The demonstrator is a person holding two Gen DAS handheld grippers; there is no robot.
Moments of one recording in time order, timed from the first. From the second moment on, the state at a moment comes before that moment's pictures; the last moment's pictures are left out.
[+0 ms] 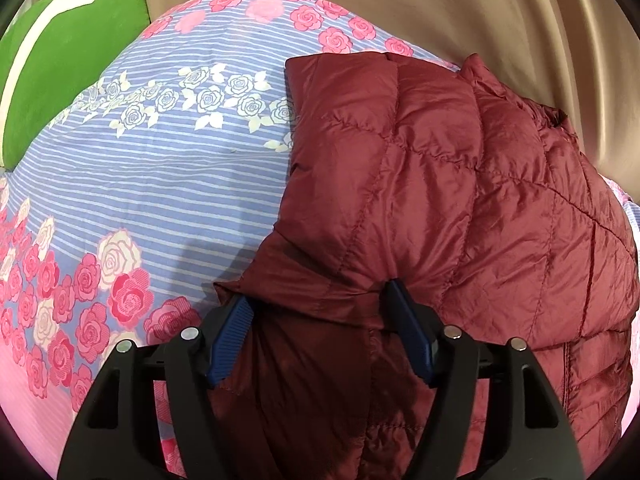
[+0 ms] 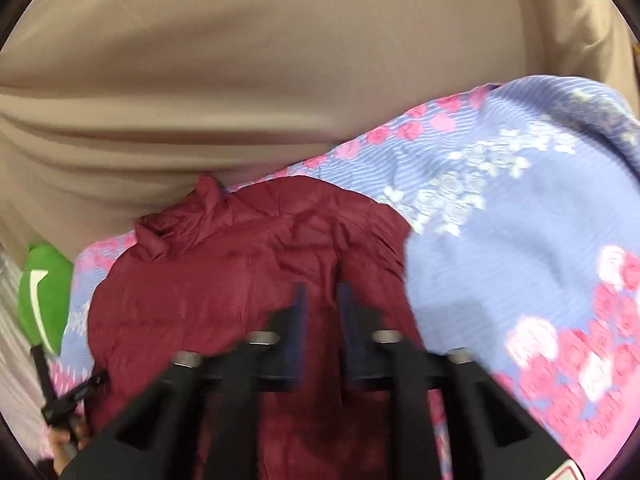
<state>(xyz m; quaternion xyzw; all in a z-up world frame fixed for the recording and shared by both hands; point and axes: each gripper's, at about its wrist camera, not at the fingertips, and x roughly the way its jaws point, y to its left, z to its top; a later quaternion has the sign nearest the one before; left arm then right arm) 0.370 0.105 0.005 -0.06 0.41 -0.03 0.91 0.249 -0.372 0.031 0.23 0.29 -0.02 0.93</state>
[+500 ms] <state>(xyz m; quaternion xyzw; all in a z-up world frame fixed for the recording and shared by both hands) 0.368 0.111 0.002 -0.07 0.40 -0.03 0.91 0.224 -0.342 0.013 0.21 0.30 0.04 0.93</state>
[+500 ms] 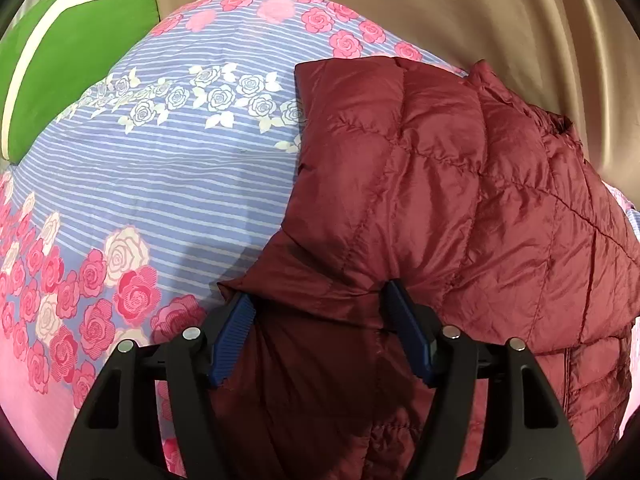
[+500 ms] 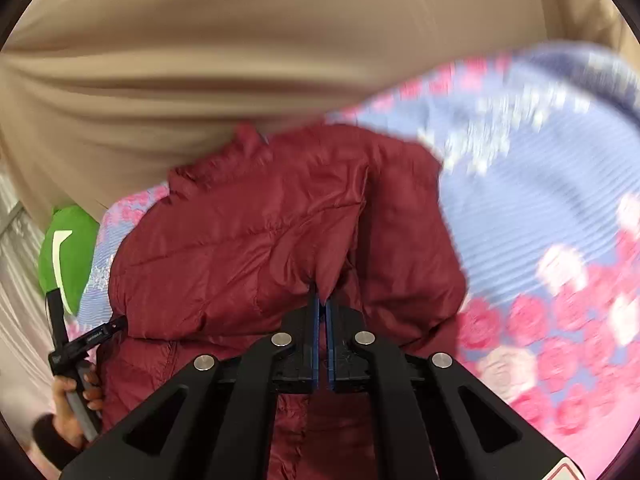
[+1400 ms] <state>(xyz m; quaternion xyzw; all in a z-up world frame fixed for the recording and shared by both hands) 0.374 0.131 0.002 -0.08 0.40 -0.05 0.91 0.237 -0.317 0.012 0.13 0.36 -0.04 0.92</state>
